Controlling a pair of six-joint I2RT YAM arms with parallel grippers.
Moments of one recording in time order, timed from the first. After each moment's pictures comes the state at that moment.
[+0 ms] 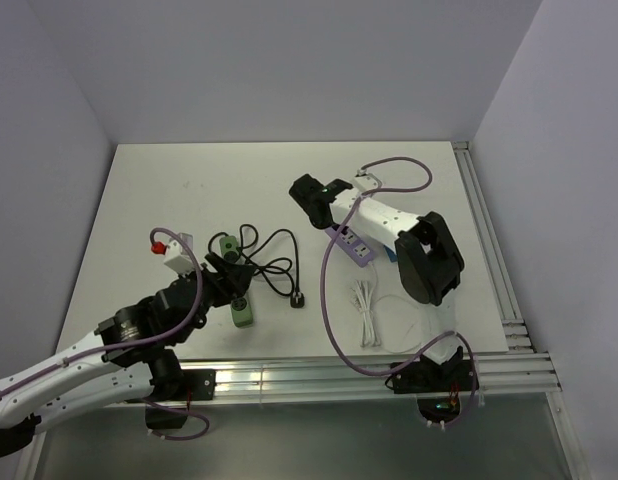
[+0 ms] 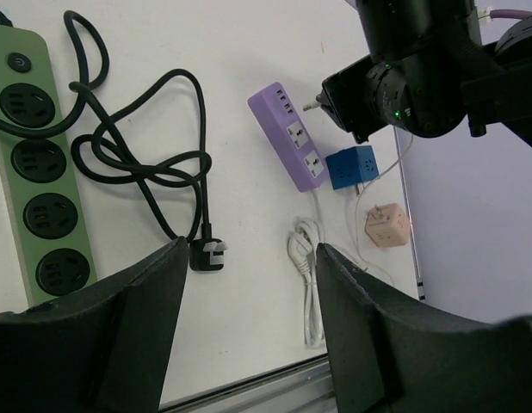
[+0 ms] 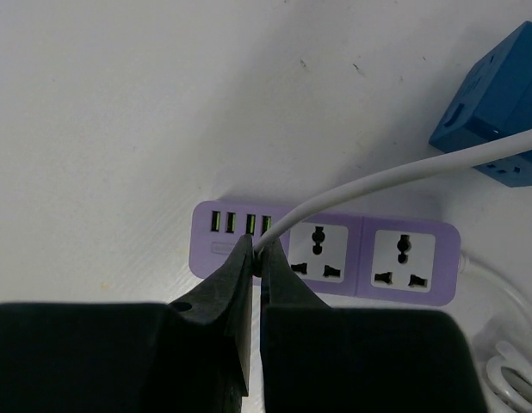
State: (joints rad) left arm -1.09 0.57 0.64 -0.45 -0.64 -1.04; right arm 0.68 1.98 1.58 -0.95 0.86 1.46
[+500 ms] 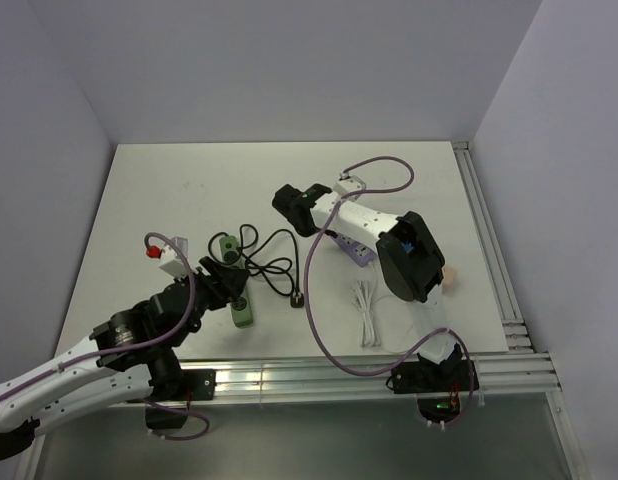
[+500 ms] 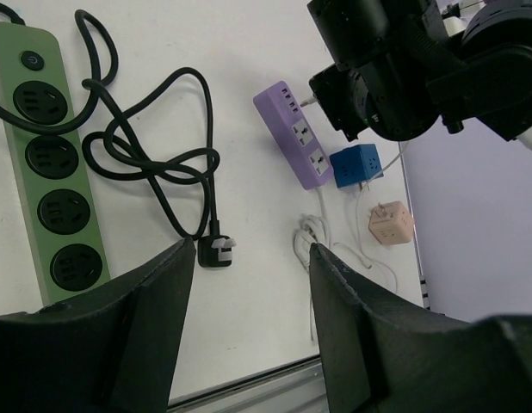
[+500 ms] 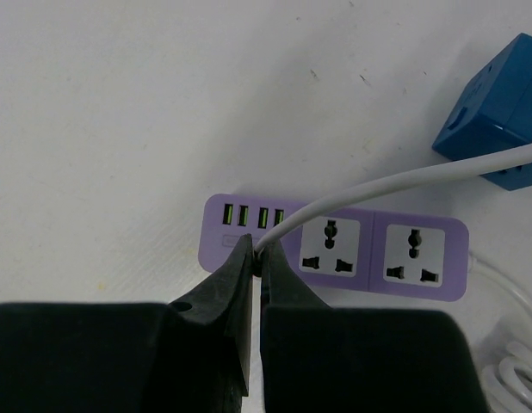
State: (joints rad) left arm -1.09 0.51 0.61 -0.48 -0.65 -1.04; right arm 0.76 2.10 1.71 -1.11 1.00 1.58
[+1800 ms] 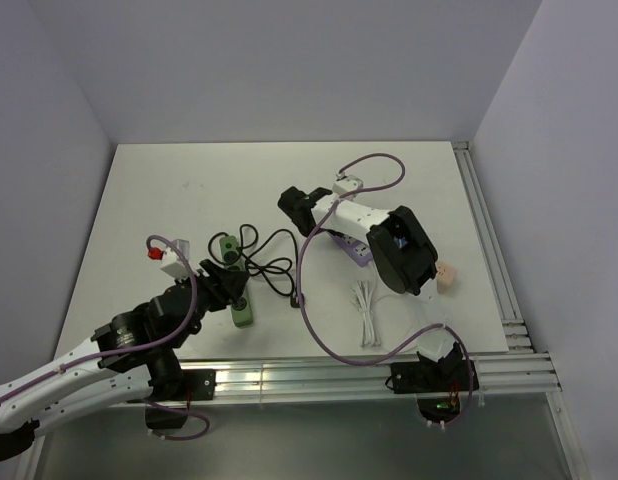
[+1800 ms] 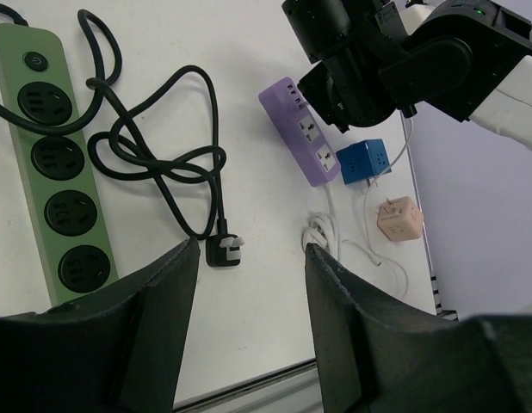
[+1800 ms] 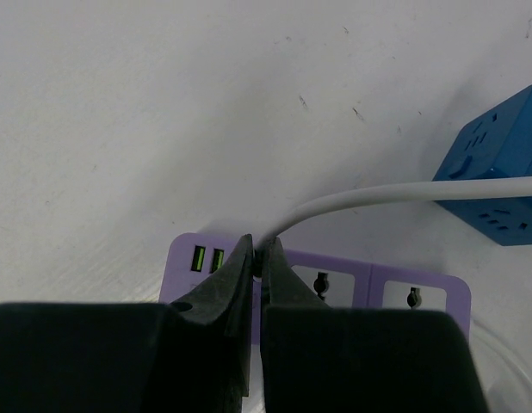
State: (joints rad) left arm -1.09 0.49 0.58 -0.46 -0.64 -1.01; right arm 0.70 2.18 1.67 -0.97 1.06 1.38
